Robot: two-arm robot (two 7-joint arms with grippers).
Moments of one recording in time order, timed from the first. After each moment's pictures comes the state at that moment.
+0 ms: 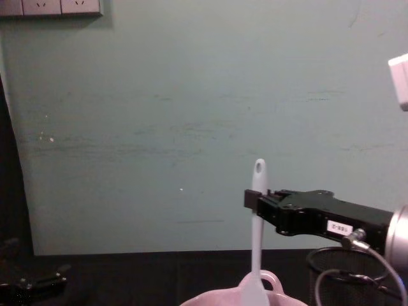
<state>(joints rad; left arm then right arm) -0.20 0.60 0.45 -1.41 -0.25 -0.12 0.03 0.33 0.36 -0.44 -1.43 0.46 -0.05 0.46</state>
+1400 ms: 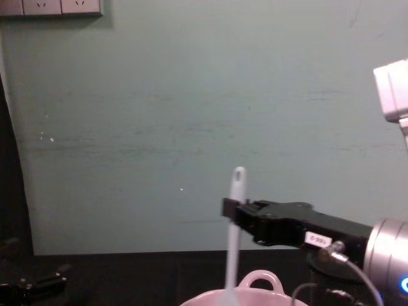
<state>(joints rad) -0.20 0.60 0.45 -1.41 -0.25 -0.12 0.03 0.31 0.32 -0.45 -1.42 0.49 -0.05 0.47</state>
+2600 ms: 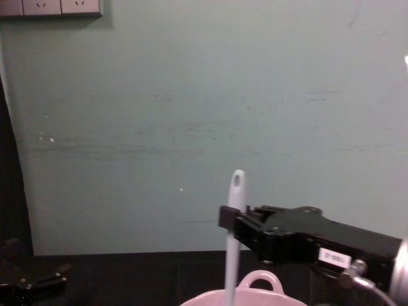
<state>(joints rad) -0.20 0.60 0.45 -1.41 -0.25 -0.12 0.03 0.19 0.37 -0.44 -1.58 0.43 -0.06 0.48</state>
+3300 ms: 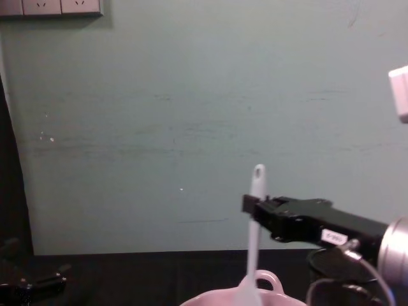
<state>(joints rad) -0.20 0.60 0.45 -1.41 -0.25 -0.12 0.03 0.28 0.31 -0.41 -1.43 0.44 -0.07 0.43</state>
